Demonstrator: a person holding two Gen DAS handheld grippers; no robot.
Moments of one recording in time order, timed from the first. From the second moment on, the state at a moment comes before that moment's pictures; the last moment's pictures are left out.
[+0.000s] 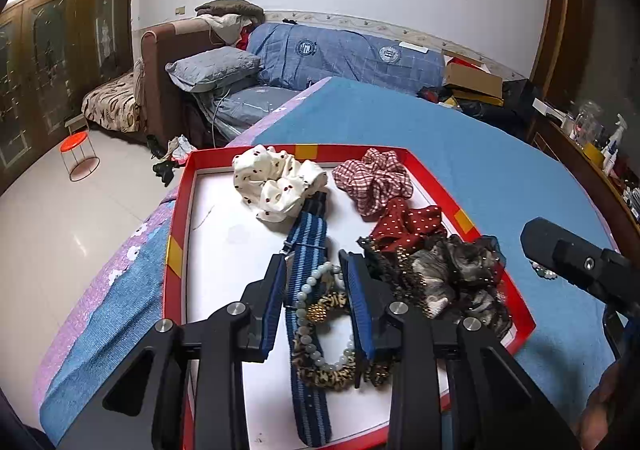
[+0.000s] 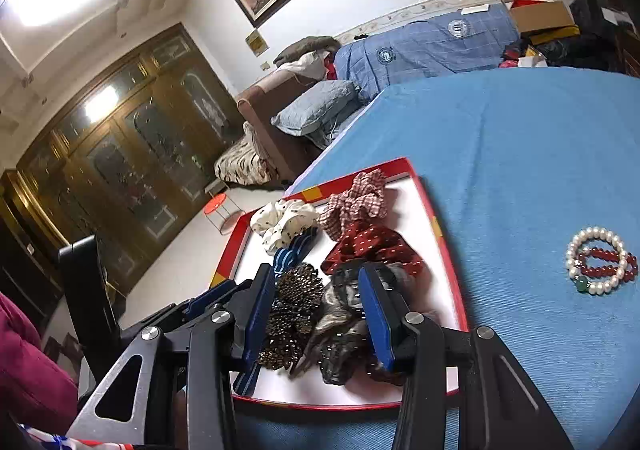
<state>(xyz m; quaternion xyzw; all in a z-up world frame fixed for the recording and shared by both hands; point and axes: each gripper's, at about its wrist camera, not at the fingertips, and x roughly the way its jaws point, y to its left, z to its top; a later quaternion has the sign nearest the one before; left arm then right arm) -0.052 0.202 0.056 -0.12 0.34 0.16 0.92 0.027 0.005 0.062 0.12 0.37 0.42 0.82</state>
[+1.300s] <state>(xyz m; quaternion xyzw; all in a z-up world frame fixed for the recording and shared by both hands) -0.081 0.199 0.048 -0.12 0.34 0.17 0.91 0.025 -0.002 0.027 0.09 0.42 0.39 0.82</state>
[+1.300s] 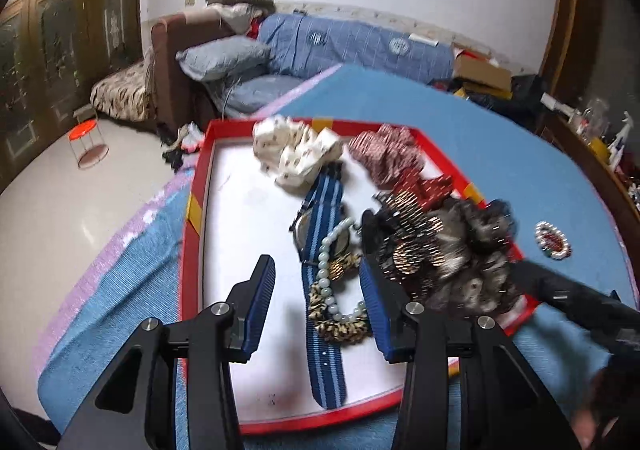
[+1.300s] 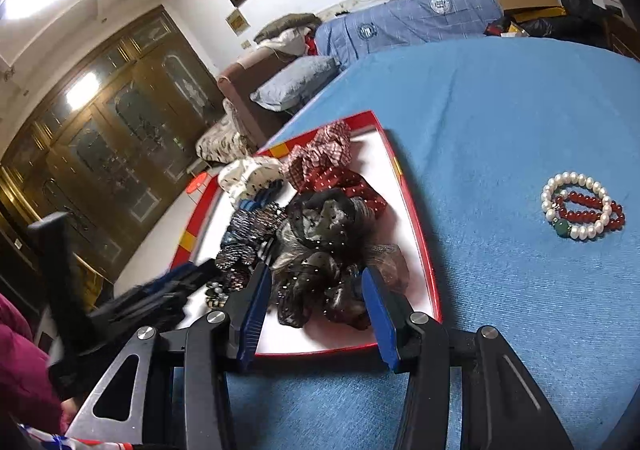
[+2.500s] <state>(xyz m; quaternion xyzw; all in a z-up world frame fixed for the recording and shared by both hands) -0.119 0.170 0.028 -0.10 0.36 0.18 0.91 -0.027 -0.027 0.031 0.07 0.38 0.38 0.84</state>
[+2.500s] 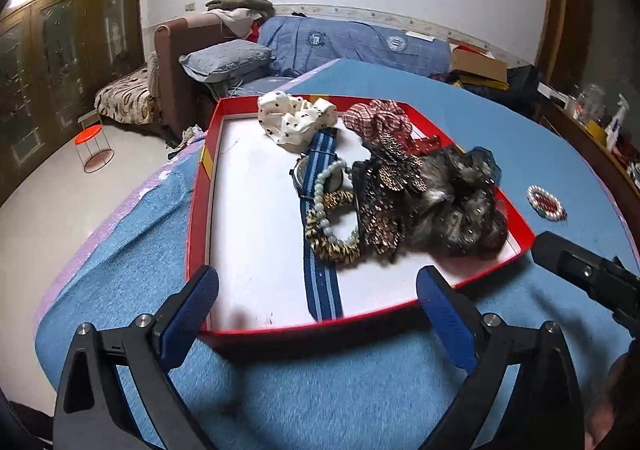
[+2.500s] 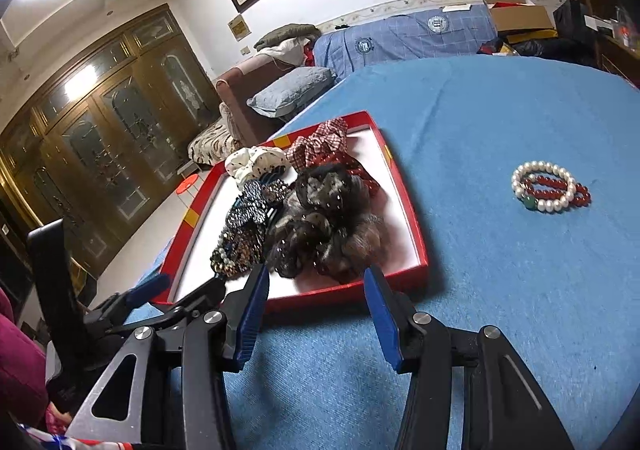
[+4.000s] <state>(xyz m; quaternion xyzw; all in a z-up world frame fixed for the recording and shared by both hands) -0.206 0.135 0.050 -0.01 0.30 0.24 0.92 -0.164 -0.043 0.079 -0.01 0.26 0.26 0.93</state>
